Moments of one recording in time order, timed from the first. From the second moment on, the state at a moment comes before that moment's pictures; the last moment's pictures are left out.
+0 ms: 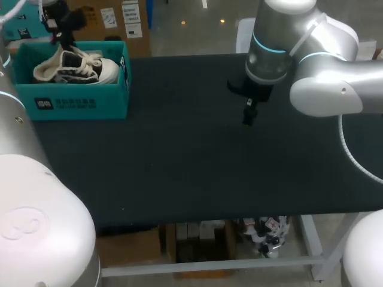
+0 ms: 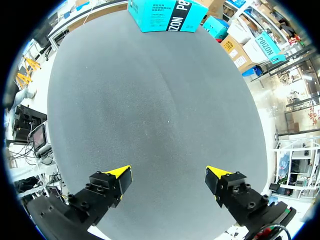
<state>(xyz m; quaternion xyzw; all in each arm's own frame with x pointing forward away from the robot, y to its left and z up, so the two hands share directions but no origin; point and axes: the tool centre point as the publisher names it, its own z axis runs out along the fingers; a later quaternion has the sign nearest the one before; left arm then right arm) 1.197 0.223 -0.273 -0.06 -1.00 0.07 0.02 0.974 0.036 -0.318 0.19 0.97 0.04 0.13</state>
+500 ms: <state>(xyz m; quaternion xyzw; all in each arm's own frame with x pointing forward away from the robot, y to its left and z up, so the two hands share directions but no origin) 1.193 0.214 -0.270 -0.07 -1.00 0.06 0.02 0.974 0.036 -0.318 0.19 0.97 0.04 0.13</state>
